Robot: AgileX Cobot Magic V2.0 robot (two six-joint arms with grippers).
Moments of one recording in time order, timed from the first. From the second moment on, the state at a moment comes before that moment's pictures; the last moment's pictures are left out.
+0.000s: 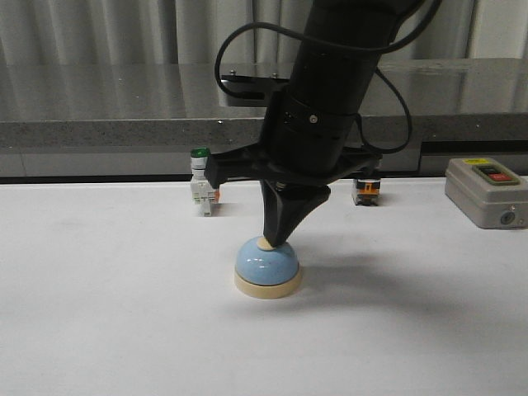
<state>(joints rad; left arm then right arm) -0.08 0.00 0.00 0.07 0.06 0.01 0.59 1.95 -1.38 0.15 0.72 0.01</state>
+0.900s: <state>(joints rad) -0.08 0.00 0.00 0.07 0.06 0.01 0.32 1.37 -1.12 0.06 0.72 0.01</state>
